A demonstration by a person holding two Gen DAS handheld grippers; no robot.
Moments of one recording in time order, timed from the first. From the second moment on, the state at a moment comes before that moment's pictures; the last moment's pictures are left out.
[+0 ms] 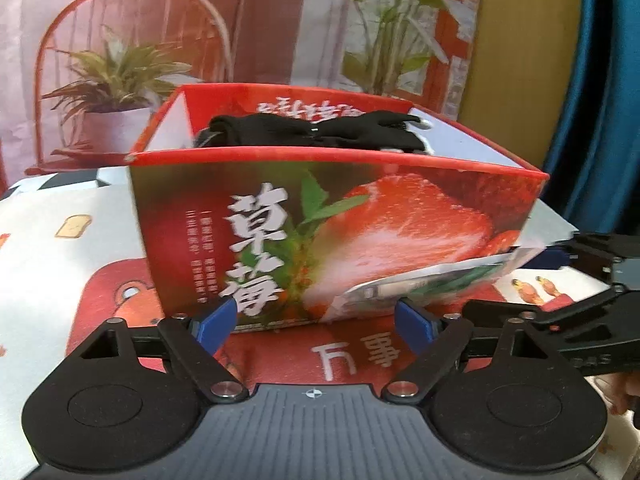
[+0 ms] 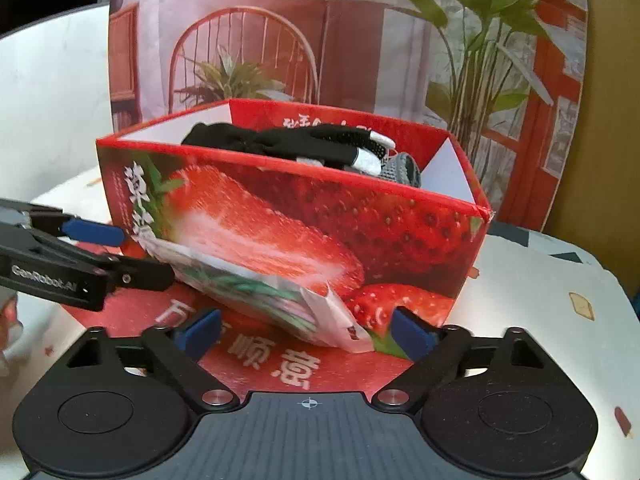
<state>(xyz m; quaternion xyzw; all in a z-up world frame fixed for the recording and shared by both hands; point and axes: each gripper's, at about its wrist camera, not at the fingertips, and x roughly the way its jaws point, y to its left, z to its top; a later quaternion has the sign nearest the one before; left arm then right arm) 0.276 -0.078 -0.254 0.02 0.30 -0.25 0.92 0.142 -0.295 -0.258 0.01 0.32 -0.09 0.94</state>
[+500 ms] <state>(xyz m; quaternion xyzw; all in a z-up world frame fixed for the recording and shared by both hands) 0.282 -0.102 -0.261 0.03 0.29 -0.34 0.90 0.146 -0.300 -0.268 0.00 0.31 -0.07 0.95</state>
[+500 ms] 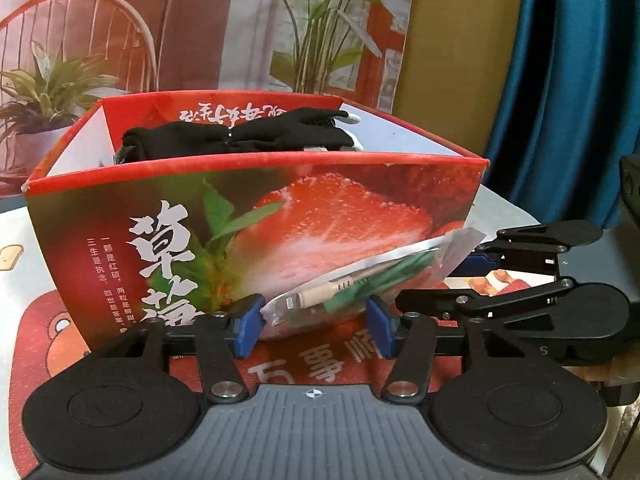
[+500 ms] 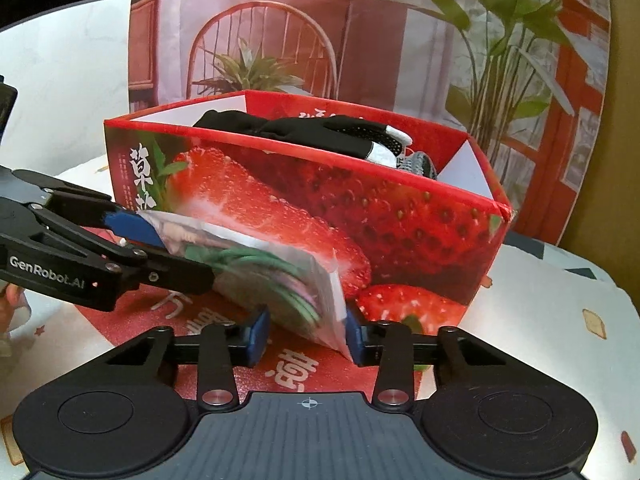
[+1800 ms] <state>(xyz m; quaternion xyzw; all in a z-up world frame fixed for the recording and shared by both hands) 0.257 -0.052 -0.138 -0.01 0.19 -0.31 0.93 0.163 -0.271 -0.146 0.00 0.22 -0.05 0.97</state>
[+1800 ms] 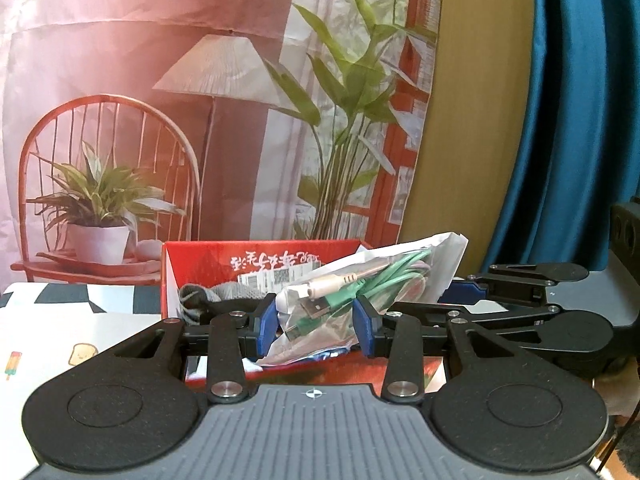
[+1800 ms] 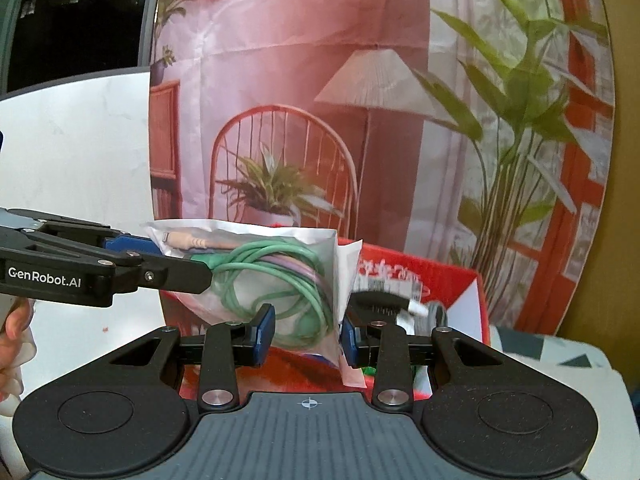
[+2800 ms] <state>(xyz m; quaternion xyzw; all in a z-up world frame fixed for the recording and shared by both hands) 0.384 -0.110 -0.189 0.01 0.39 -0.28 0.88 0.262 -0.358 -0.215 0.19 0.39 -0.07 0.90</state>
